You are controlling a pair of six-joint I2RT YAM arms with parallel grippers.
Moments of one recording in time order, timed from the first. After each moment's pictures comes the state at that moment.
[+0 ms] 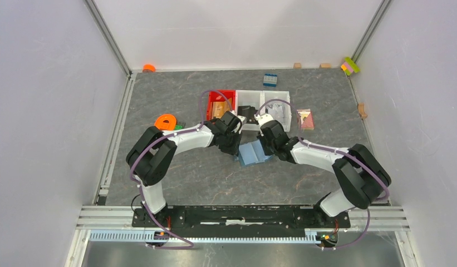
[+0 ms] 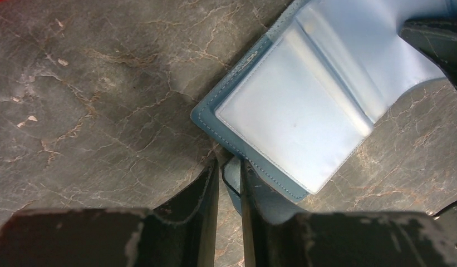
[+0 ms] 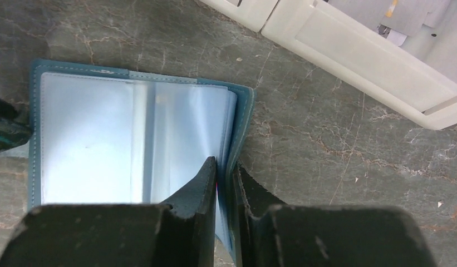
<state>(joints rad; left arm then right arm) -0.75 1.83 1.12 -0.36 0.13 -0.35 0.66 1.50 0.71 -0.06 0.22 0.14</state>
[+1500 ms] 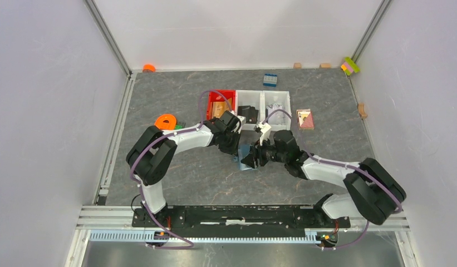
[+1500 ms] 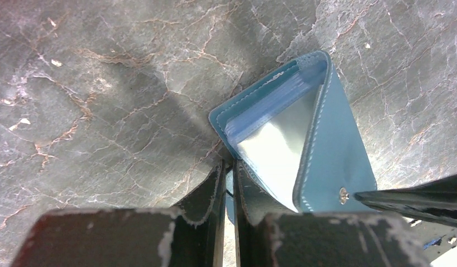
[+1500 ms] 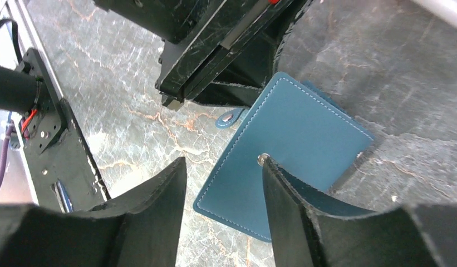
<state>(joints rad) -0.74 1.83 1.12 -0.36 0.16 -0.35 0.67 1.38 0.48 0.40 -0.44 0.29</state>
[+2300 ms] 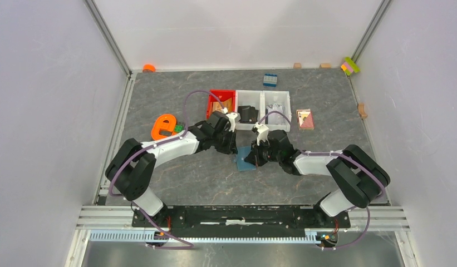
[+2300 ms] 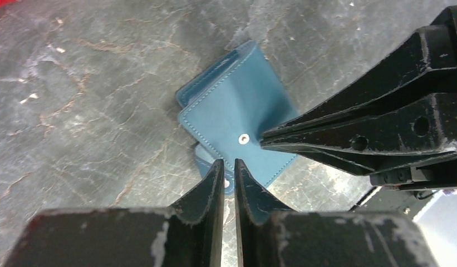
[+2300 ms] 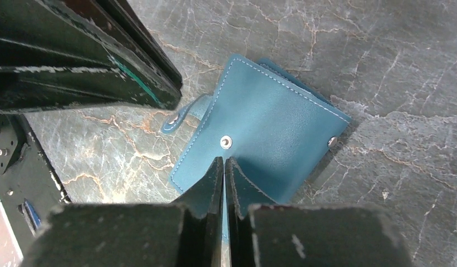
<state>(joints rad) -0.71 1.61 0.96 -0.24 0.22 -0.37 0.66 1.53 0.50 0.43 -0.36 0.32</state>
